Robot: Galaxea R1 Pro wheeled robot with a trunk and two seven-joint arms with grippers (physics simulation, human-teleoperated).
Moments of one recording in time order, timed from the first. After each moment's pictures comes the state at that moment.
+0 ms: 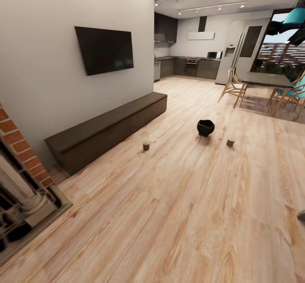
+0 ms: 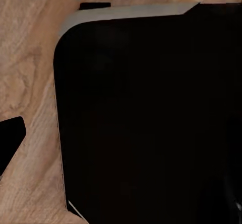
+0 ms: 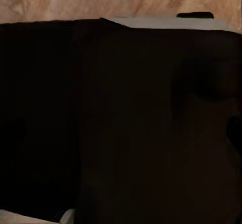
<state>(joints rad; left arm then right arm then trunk) 0.00 -0.02 0.00 -0.23 -0.01 -0.02 0.00 0.00 0.10 -0.01 -0.21 -0.01 -0.09 0.01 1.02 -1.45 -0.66</state>
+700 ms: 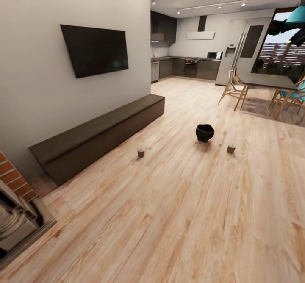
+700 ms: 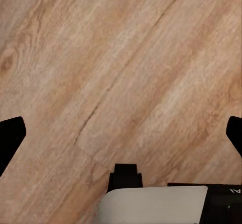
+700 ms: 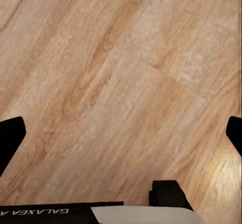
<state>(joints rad) -0.09 0.03 0.01 -0.66 0.00 0.13 0.01 -0.16 0.10 -0.01 -0.48 -0.01 -0.05 -0.06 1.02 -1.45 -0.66</state>
